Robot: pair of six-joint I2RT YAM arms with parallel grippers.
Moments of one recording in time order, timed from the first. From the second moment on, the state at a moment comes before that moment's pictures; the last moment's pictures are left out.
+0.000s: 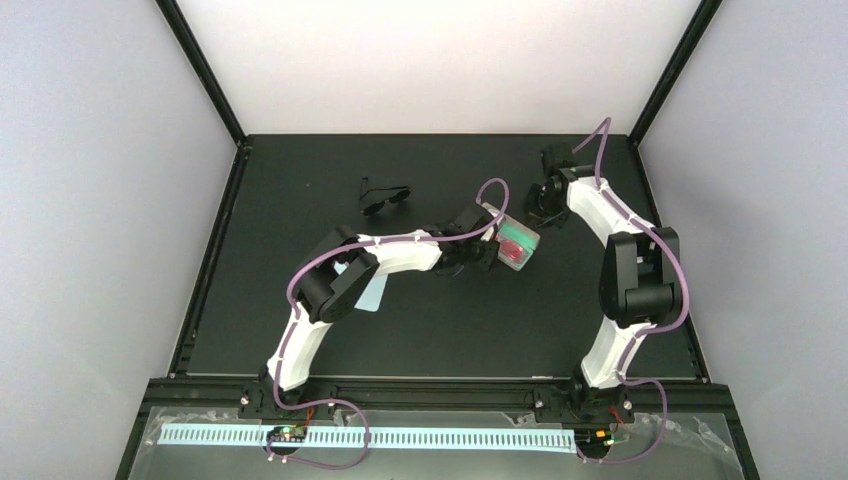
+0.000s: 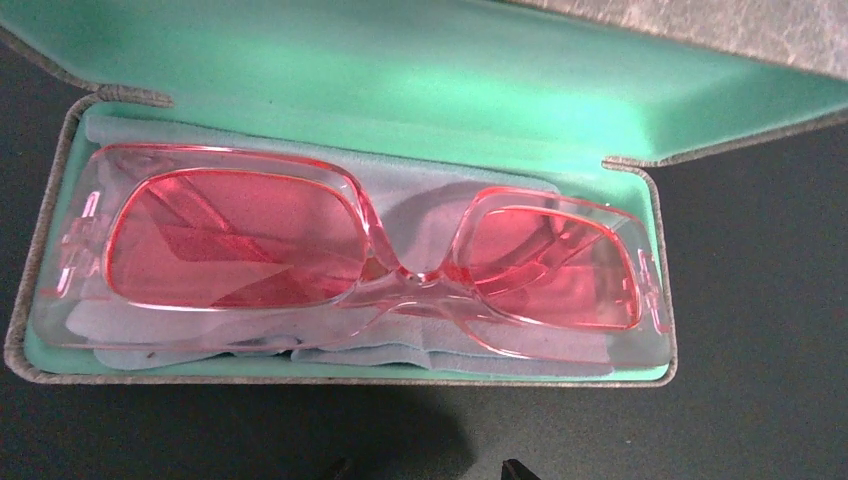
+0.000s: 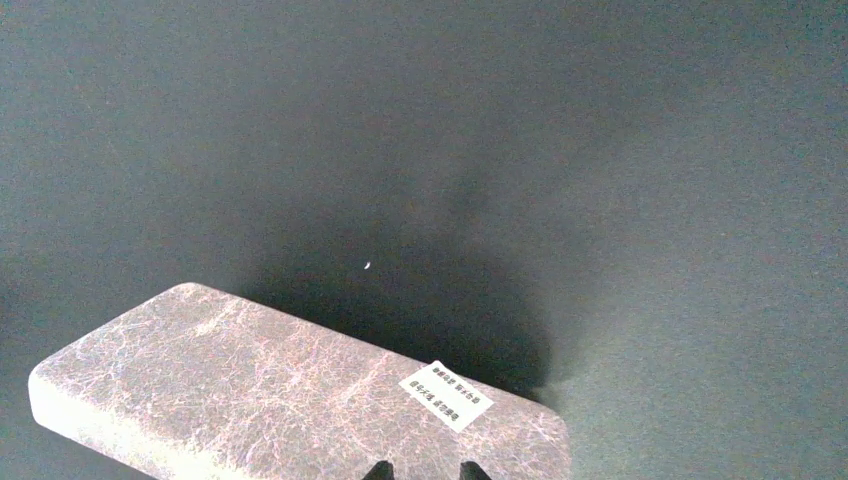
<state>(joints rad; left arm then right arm) -0.88 2.17 1.48 -0.12 0.04 -0.37 0.15 1.81 1.39 -0.76 -0.05 0.63</state>
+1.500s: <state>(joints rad) -0.88 2.21 1.49 -0.03 0.07 -0.38 0.23 1.78 1.22 -0.62 -0.09 0.63</state>
